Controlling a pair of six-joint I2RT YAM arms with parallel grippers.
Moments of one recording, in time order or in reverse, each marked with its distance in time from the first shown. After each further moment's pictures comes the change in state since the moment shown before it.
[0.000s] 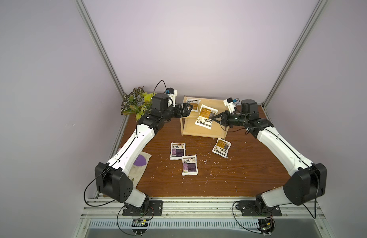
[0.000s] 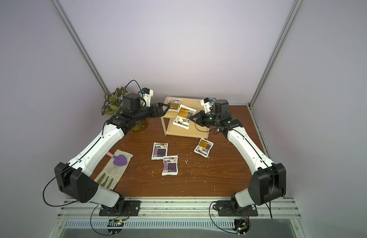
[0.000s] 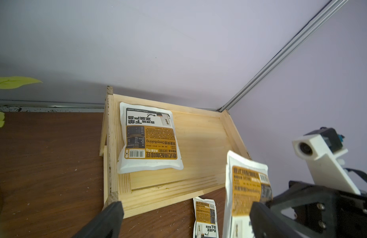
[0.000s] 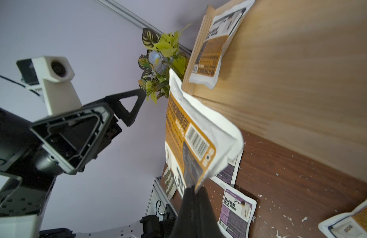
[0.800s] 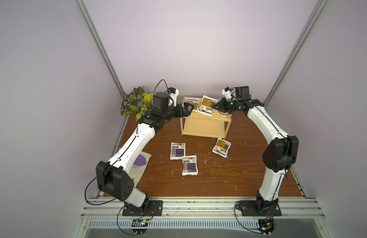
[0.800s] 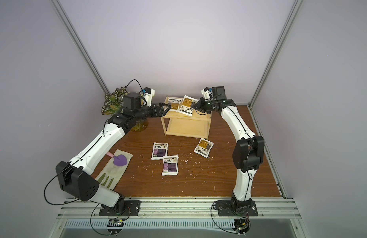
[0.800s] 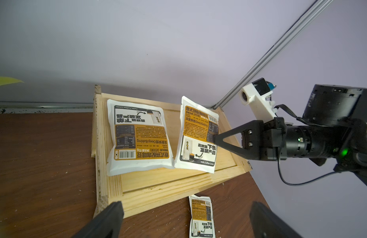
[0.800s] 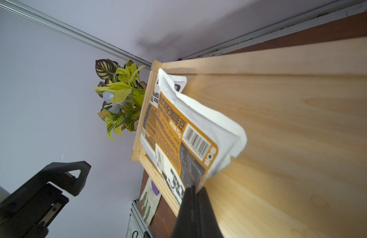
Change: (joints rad) left arm 0.000 0.016 0.016 0.005 0.038 0.006; right arm -0.068 0.426 0.503 -0.254 0.051 -0.135
